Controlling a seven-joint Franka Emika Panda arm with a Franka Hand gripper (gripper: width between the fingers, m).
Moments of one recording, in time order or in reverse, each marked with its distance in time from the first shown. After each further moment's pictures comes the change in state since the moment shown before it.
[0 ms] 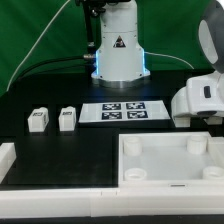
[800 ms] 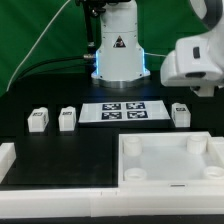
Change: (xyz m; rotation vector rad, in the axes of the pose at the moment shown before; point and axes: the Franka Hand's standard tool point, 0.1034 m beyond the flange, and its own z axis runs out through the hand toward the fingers) arm -0.057 0.028 -0.048 -0.006 0.015 0.027
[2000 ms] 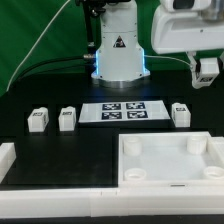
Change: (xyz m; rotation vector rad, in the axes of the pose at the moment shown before) arm -0.002 0.020 -0.091 0.064 0.691 -0.066
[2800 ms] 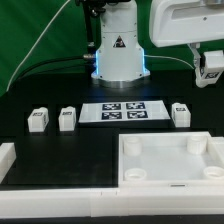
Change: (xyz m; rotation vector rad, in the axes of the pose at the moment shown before) arm 0.038 0.006 -0.020 0.022 0.016 -0.015
